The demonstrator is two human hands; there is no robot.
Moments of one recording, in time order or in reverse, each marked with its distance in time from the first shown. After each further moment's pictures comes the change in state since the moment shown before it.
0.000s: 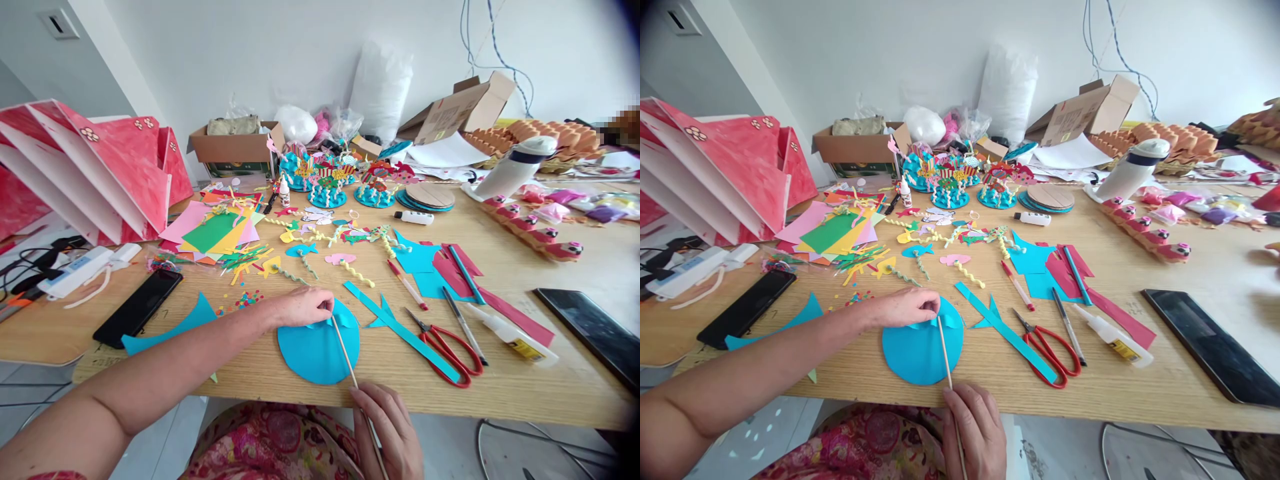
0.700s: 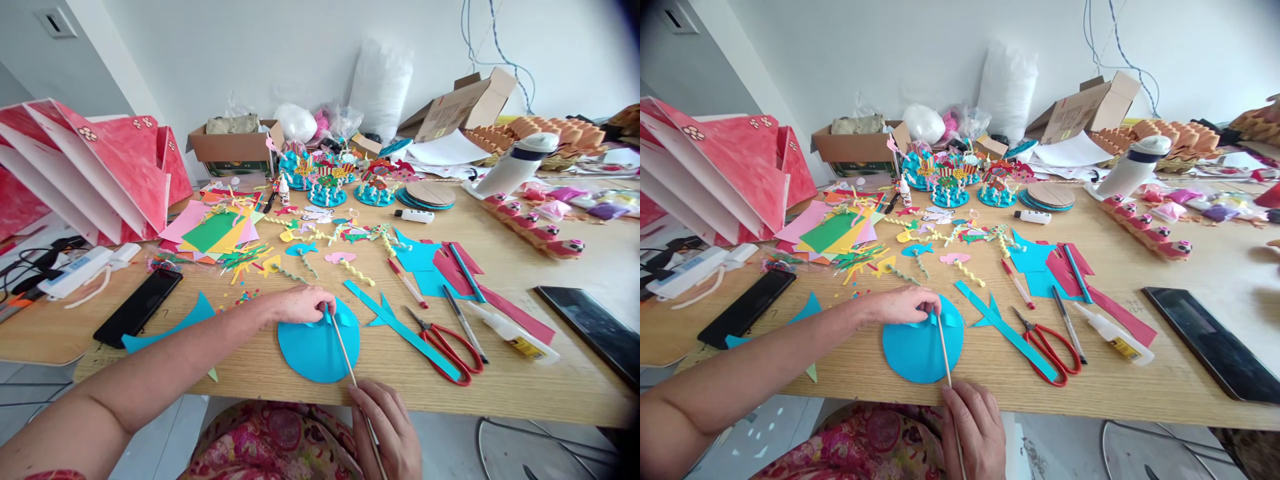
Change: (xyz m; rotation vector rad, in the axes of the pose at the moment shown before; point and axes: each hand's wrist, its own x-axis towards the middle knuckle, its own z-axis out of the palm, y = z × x) left_hand 0.000 -0.005 -0.005 0.003 -0.087 0.069; right_hand -0.002 0.003 0.003 -0.007 -0.021 -0.017
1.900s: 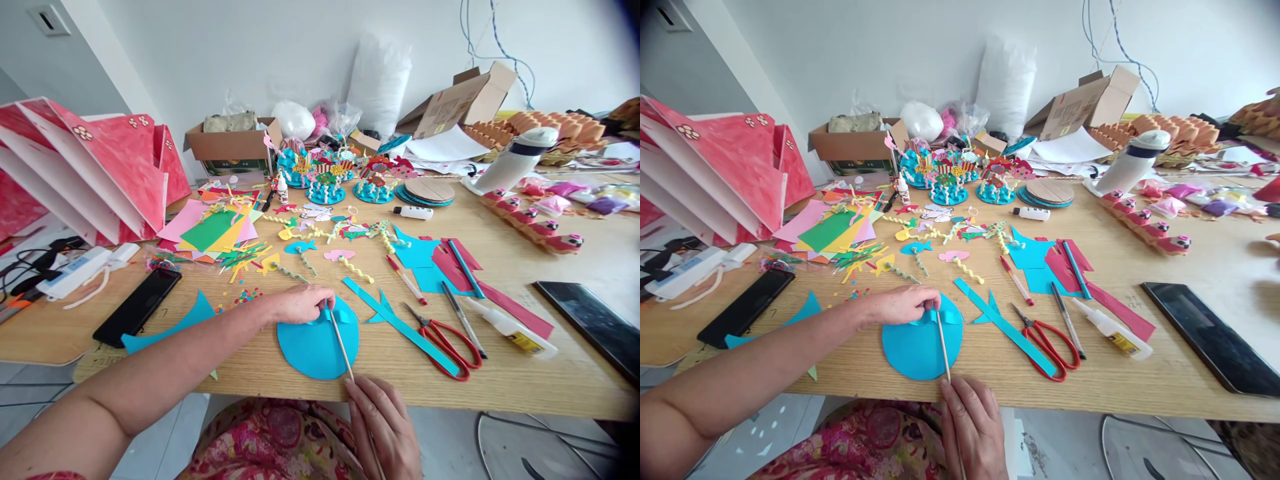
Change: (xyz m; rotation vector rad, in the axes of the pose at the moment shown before) left_hand -0.002 0.000 0.005 0.092 0.041 0.043; right_hand -0.003 0.002 -0.004 -0.086 -0.111 -0.075
